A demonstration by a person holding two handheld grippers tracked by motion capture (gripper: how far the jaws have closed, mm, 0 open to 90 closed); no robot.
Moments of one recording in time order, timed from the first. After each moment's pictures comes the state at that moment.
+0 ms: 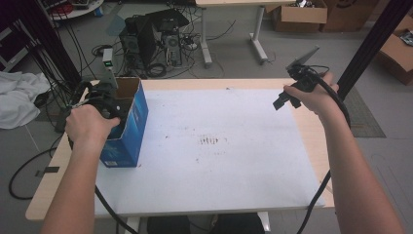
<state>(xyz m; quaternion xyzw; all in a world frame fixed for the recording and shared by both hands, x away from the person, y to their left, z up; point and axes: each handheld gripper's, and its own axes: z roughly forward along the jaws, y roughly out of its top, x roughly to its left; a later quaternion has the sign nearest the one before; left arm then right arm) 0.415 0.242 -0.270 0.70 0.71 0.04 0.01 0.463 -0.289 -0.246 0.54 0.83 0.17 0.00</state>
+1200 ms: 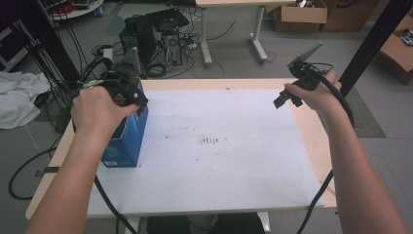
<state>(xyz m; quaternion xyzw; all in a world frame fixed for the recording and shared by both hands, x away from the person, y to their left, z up) 0.395 0.163 -0.197 0.79 0.61 0.10 0.02 0.454 -0.286 -0.232 0.53 0.83 0.18 0.01</state>
